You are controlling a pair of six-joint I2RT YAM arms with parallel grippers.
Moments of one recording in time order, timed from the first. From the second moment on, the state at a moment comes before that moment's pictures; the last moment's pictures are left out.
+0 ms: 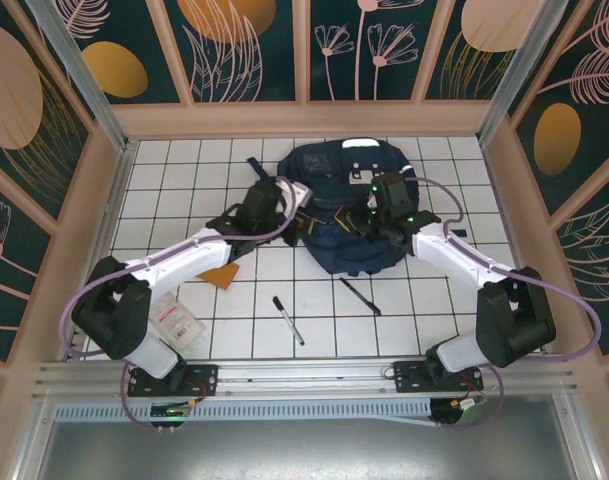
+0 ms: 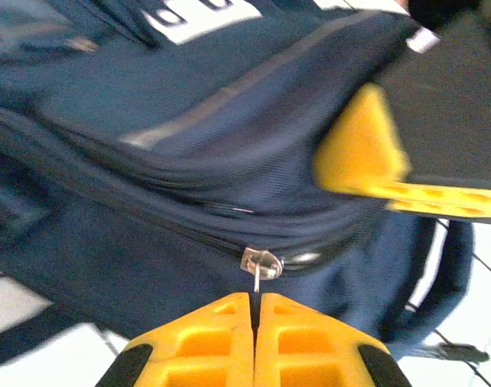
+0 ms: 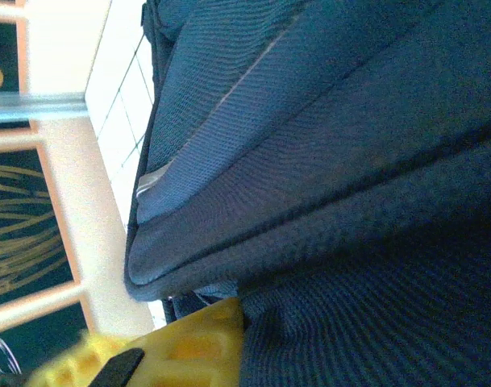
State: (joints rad) left arm -0.65 1.56 1.04 -0.09 0.22 -0.17; right arm 0.44 1.43 0.96 -0.25 -0.37 1.10
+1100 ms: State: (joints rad) left arm -0.35 1.55 1.18 -0.27 0.22 -0.20; right arm 0.41 1.29 1.01 -0.60 -0.31 0.75
